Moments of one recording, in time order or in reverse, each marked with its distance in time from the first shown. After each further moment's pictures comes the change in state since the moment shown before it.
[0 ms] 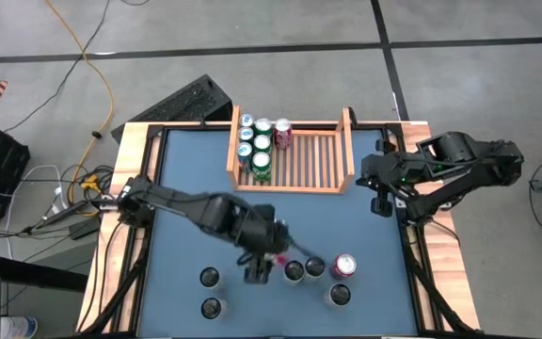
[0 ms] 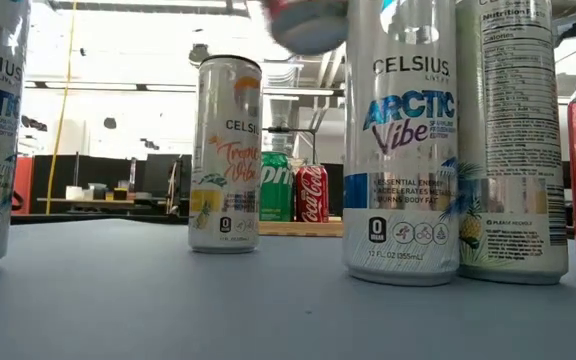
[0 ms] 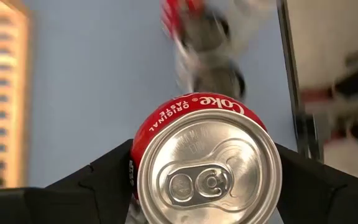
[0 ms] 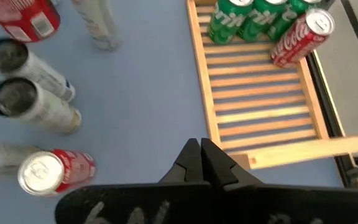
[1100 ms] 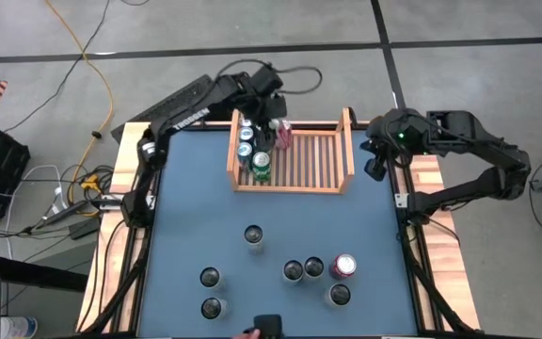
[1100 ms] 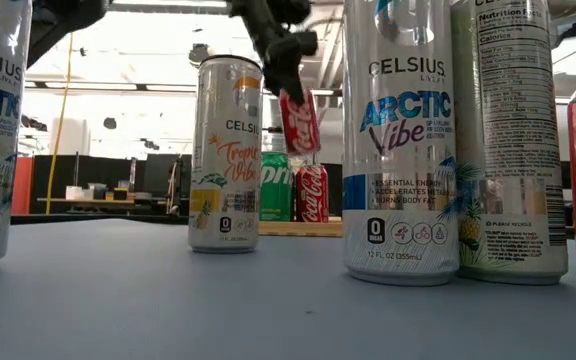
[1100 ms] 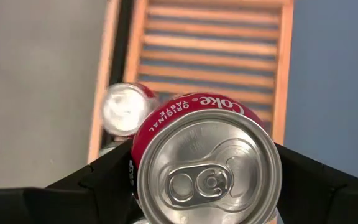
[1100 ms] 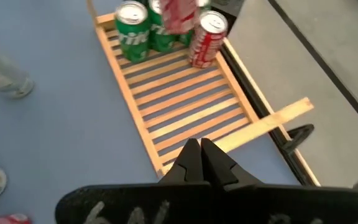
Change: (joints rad) left arm 0.817 0.138 0.124 0.004 0.163 0.645; right arm -0.395 -0.041 0.000 0.065 0.007 -0.130
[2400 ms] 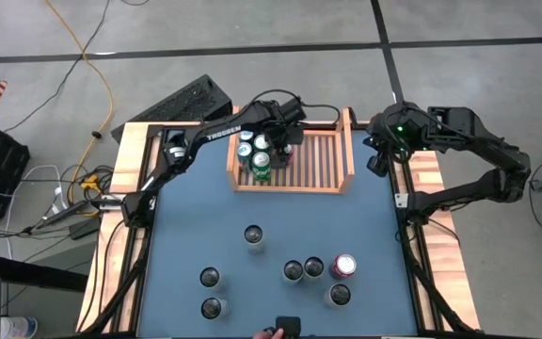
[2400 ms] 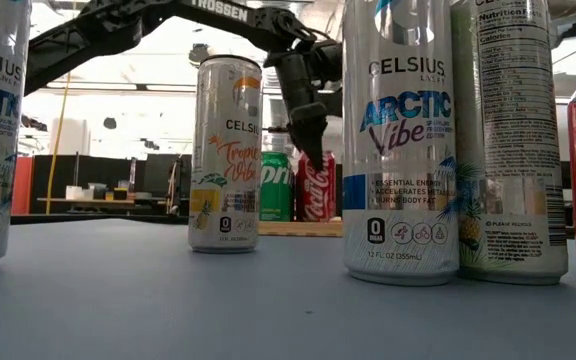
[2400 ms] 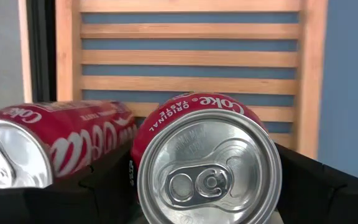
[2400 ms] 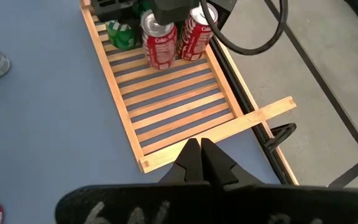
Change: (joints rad) left arm -0.063 0.224 -0.013 0.072 -0.052 0.044; right arm -0.076 0.000 0.000 -0.020 -0.013 -0.124
